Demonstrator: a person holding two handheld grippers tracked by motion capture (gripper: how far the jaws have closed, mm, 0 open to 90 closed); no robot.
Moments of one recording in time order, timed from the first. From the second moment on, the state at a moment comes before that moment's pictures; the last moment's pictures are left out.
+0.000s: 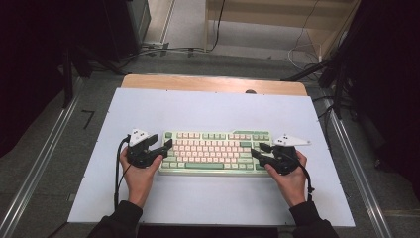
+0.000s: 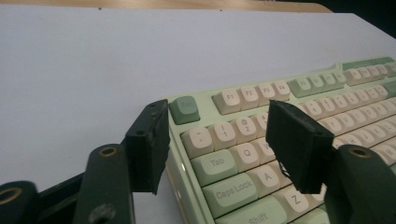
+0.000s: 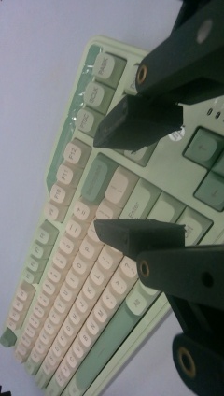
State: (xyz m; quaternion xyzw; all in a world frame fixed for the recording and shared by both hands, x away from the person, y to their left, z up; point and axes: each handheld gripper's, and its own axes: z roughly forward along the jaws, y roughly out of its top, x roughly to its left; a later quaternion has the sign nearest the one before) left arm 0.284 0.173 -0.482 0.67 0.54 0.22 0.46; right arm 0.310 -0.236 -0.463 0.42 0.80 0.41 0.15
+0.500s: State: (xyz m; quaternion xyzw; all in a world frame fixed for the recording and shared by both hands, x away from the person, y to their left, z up) left arm 0.291 0.163 -0.482 0.69 0.51 0.19 0.47; right arm 0.318 -0.220 -0.459 0.40 0.80 0.43 0.15
